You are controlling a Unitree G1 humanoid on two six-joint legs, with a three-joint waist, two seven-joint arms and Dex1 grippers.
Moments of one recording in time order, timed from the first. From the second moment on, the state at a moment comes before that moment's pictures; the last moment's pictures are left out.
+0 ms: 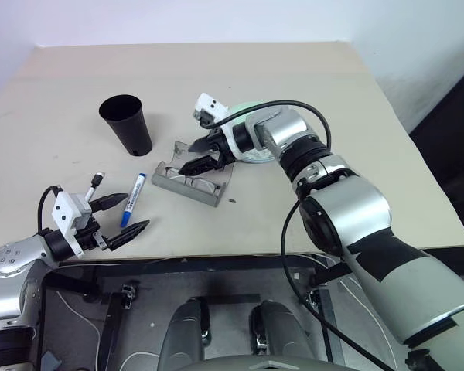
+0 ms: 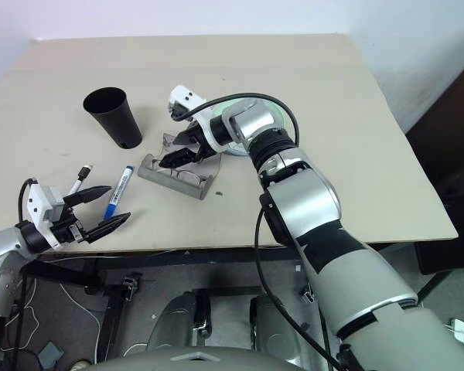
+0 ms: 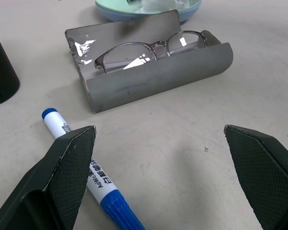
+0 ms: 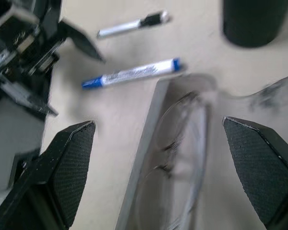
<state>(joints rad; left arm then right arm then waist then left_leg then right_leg) 0.01 0.71 0.33 0.02 -0.48 0.06 -1.08 -1.48 -0.04 0.09 1.24 -0.05 0.42 1.21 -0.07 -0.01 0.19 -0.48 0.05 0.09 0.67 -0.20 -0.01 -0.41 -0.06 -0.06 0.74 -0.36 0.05</state>
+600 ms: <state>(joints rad) -0.03 0.71 0.29 0.01 -0.47 0.06 -1.04 -1.42 -0.11 0.02 1.26 -0.02 0.43 0.92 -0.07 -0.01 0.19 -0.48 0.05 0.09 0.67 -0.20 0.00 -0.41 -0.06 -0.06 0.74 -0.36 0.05</state>
